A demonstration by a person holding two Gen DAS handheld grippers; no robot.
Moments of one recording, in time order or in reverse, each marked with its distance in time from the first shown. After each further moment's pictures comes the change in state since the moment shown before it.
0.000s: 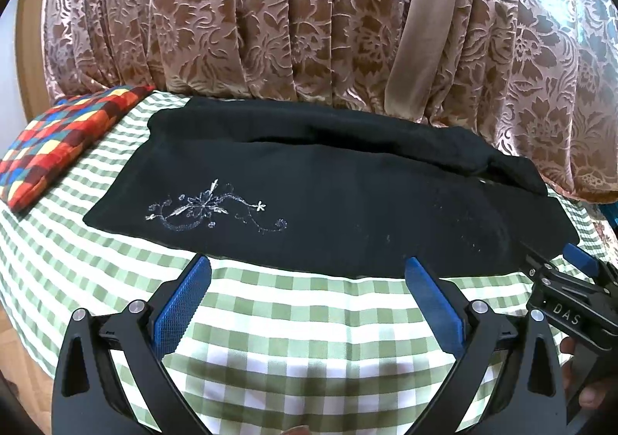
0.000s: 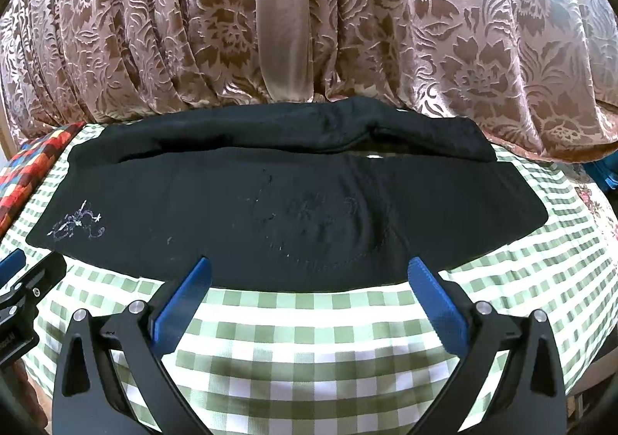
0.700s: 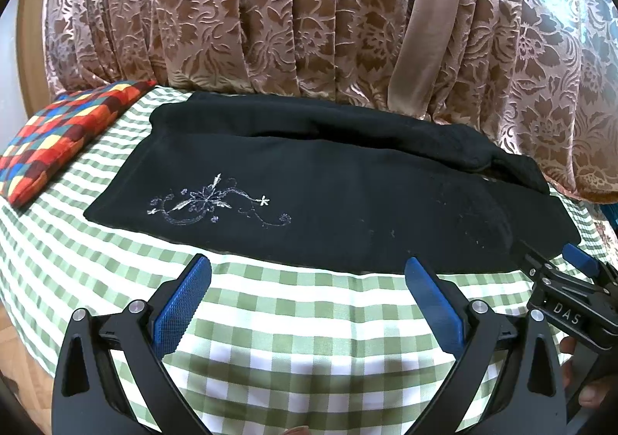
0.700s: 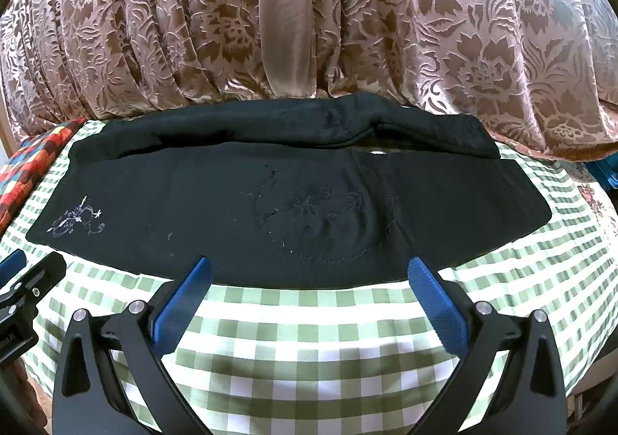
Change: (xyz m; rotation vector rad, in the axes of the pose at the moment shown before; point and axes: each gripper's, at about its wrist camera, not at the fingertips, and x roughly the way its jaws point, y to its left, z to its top) left arm 0.002 0.002 -0.003 -0.006 0.010 0.006; right arm 0.003 0.001 -0.002 -0.002 0.009 0.007
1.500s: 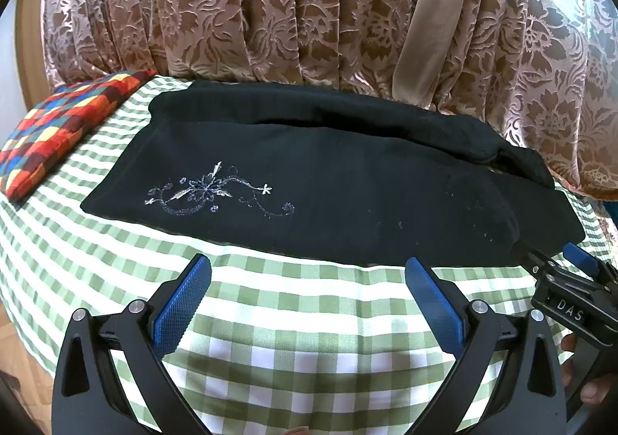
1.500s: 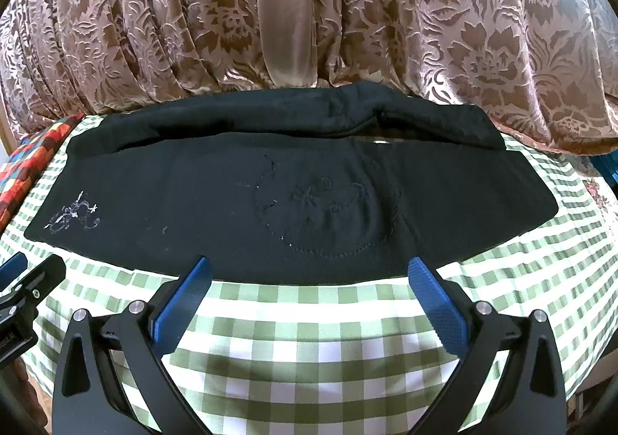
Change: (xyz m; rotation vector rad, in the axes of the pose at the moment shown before) left arm 0.009 0.002 -0.001 -0.004 0.042 0.006; right arm 0.013 -0.003 -0.003 0.009 0.033 0.013
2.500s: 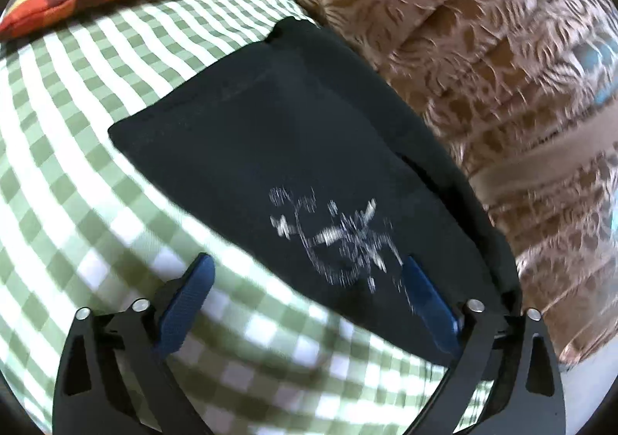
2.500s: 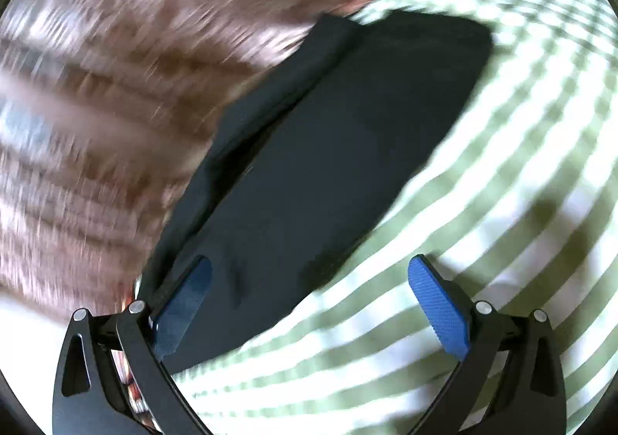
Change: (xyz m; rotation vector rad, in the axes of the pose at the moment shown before) left arm 0.074 0.176 0.030 -0.602 0.130 -0.148; right arm 0.039 -0.274 -0.015 0.860 0.078 0.289
